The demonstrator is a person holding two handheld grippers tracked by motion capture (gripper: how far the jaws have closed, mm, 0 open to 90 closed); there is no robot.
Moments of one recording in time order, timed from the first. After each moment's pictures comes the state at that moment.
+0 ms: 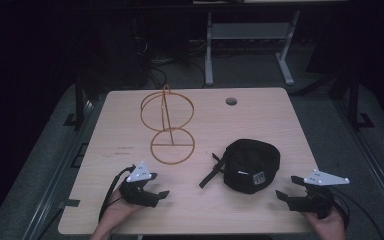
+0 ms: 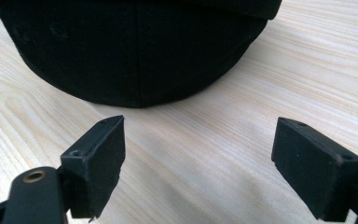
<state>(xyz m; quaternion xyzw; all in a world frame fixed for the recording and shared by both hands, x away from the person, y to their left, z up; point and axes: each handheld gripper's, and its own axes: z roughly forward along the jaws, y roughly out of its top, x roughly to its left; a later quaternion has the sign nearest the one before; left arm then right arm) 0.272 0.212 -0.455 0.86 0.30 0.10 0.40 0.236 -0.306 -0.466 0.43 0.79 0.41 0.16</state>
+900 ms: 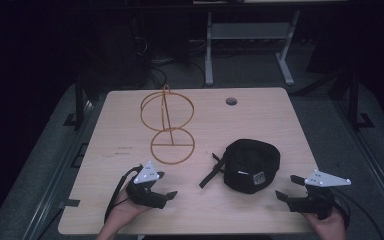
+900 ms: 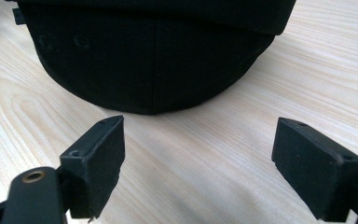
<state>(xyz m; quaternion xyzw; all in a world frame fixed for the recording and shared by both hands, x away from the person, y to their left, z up) 0.264 0.184 -0.438 0.86 0.28 0.10 0.41 0.233 -0.305 -0.462 0.41 0.79 0.43 0.16</state>
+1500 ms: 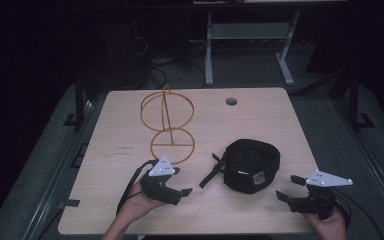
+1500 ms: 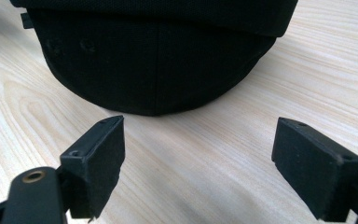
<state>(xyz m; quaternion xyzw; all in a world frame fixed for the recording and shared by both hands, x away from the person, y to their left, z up) 0.273 0.142 -0.413 0.87 0.24 0.08 0.42 0.233 -0.307 -0.461 0.41 0.79 0.43 0.15</state>
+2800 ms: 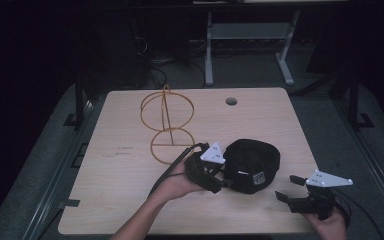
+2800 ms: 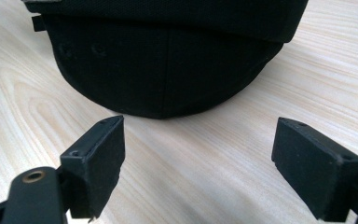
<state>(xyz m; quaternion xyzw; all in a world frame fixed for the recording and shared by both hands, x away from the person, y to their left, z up) 0.297 0.031 -0.372 0.91 0.11 0.05 0.40 0.231 -0.306 -0.459 0.40 0.79 0.44 0.15</state>
